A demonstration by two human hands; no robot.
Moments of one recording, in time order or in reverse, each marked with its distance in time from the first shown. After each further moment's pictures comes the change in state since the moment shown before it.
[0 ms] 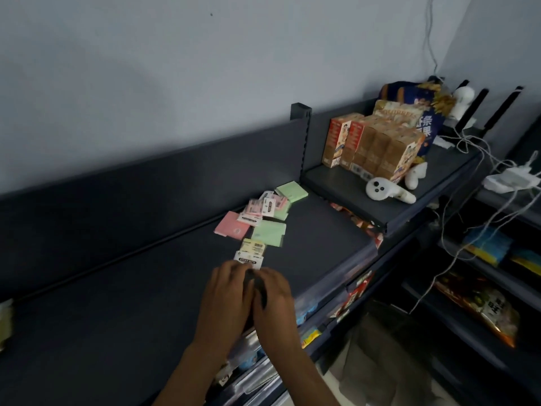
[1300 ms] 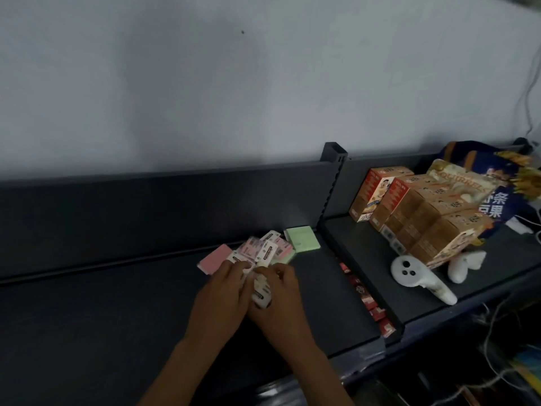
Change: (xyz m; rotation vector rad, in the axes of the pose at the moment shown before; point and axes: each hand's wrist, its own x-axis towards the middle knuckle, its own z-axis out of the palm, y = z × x) left_hand 0.126 0.042 0.033 -0.049 0.141 -0.282; right_hand 0.166 0.071 -0.042 0.039 -0.453 -0.067
